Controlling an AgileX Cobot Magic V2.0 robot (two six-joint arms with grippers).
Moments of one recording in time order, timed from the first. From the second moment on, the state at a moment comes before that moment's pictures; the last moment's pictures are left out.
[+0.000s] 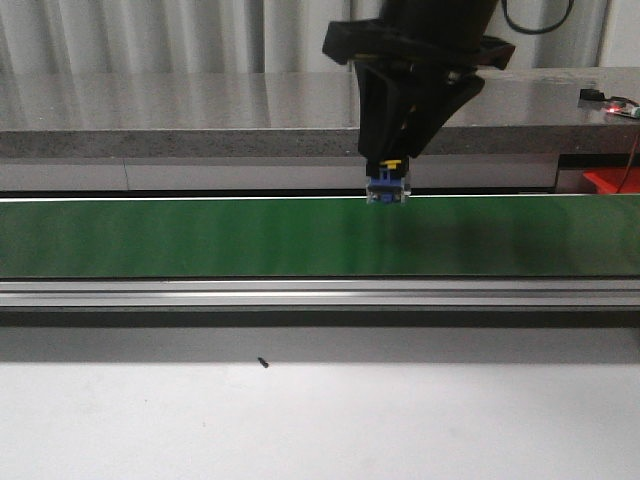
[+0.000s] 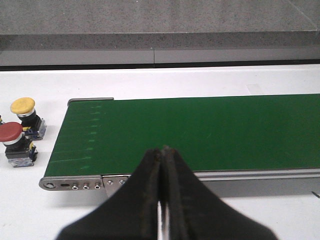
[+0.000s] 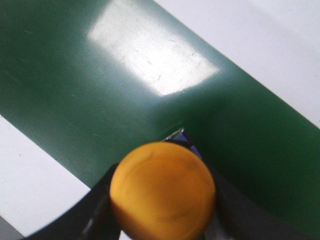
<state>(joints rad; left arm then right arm) 0.06 0.40 -0.53 -0.28 0.61 0.24 0.42 1.81 -1.60 0.18 1.02 -0.17</state>
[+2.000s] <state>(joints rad) 0.06 0.40 -0.53 -0.28 0.61 0.24 -0.63 1.74 -1.16 0.30 0.72 -0.17</state>
